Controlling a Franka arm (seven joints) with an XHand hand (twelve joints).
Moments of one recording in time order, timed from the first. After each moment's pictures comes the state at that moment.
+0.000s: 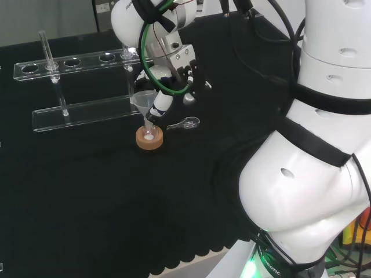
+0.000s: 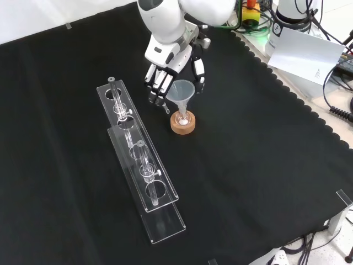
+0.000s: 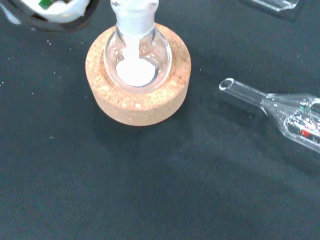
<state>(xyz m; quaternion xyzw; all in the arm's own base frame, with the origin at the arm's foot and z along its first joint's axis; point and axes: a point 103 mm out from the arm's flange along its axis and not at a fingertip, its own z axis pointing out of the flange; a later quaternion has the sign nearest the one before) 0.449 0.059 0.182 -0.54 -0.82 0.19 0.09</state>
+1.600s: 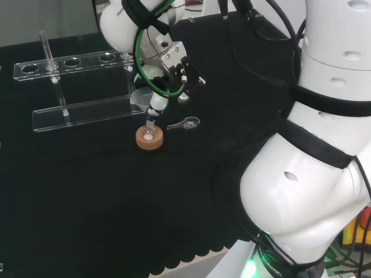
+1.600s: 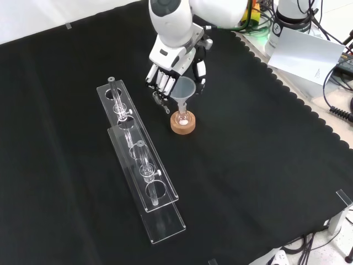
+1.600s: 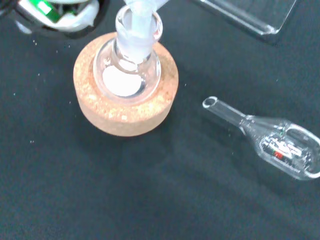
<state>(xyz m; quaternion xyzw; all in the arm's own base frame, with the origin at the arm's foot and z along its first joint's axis) 0.452 0.071 0.195 -0.53 -0.81 0.22 0.04</state>
